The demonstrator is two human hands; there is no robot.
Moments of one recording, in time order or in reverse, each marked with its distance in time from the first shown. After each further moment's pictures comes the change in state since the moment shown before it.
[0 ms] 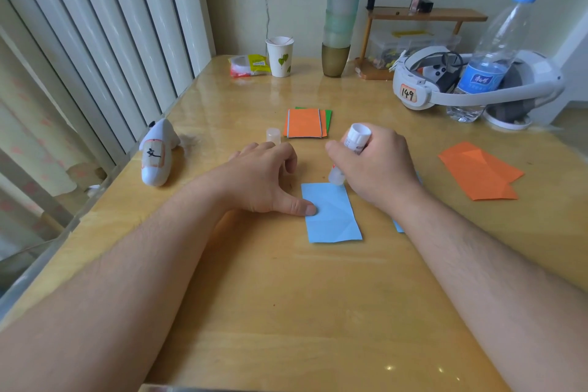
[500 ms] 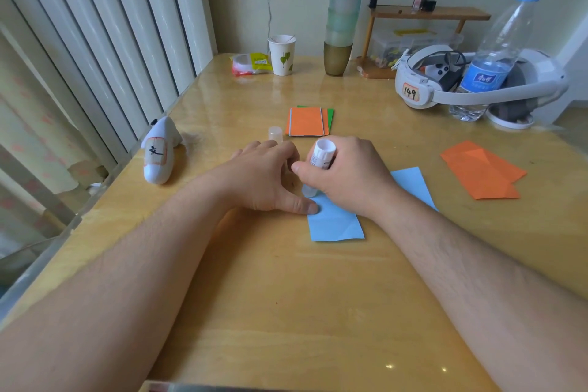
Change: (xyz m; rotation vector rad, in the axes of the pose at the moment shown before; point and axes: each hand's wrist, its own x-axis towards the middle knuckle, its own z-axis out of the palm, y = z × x) left_hand -0.002 0.005 0.000 0.017 0.002 -0.018; right_hand -0.007 -0.015 0.021 -0.048 -0.233 -0.062
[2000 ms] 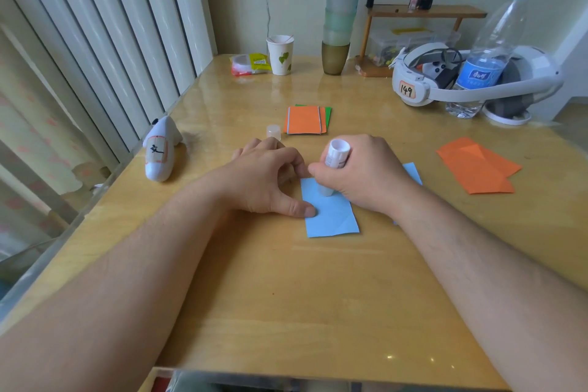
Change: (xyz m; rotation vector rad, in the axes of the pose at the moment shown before) left_hand -0.010 0.001 0.004 -0.022 0.039 0.072; right_hand -0.010 0.009 -0.021 -0.053 -0.034 0.062
